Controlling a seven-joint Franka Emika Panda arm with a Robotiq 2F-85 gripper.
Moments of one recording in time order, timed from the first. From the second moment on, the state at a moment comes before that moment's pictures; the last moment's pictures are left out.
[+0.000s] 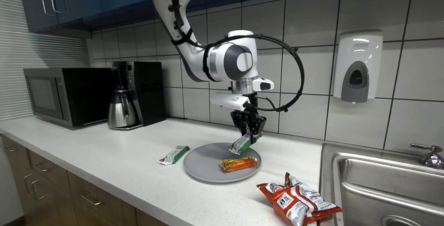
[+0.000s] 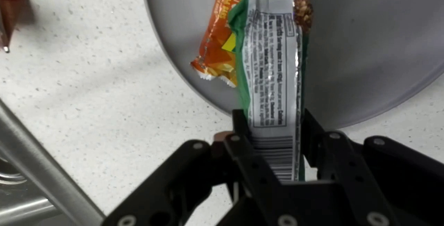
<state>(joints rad) -0.03 0.53 -0.08 -1.87 0.02 2.56 0.15</state>
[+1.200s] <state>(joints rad) 0.07 0.58 -0.08 -1.79 0.02 2.44 0.27</state>
